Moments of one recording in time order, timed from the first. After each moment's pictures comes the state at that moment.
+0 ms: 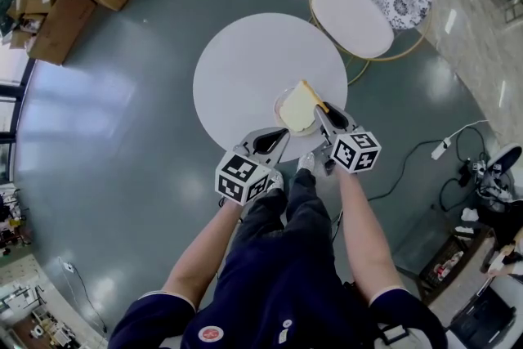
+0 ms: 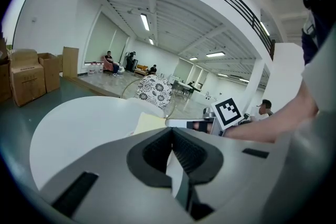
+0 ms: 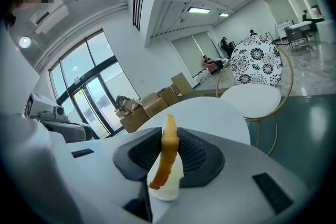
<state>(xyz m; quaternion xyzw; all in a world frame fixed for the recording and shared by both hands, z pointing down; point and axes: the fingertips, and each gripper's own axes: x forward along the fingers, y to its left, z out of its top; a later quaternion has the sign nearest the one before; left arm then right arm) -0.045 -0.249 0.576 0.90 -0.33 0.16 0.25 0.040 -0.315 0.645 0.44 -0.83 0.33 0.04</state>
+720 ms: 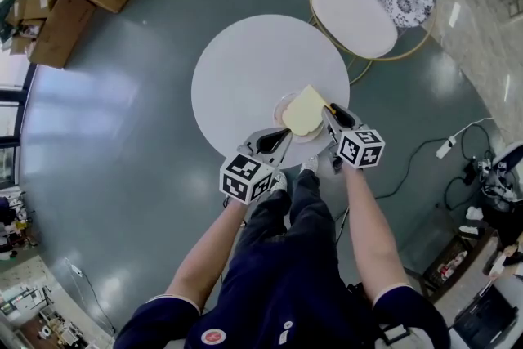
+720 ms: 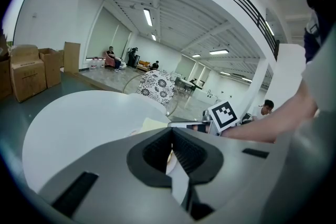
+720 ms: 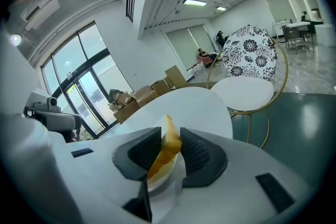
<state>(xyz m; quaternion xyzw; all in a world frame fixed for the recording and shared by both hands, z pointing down) -0.035 -0.271 0.599 0.89 -0.33 0.17 0.27 0.068 -0.334 0.695 0.45 -0.81 0.36 0.08</state>
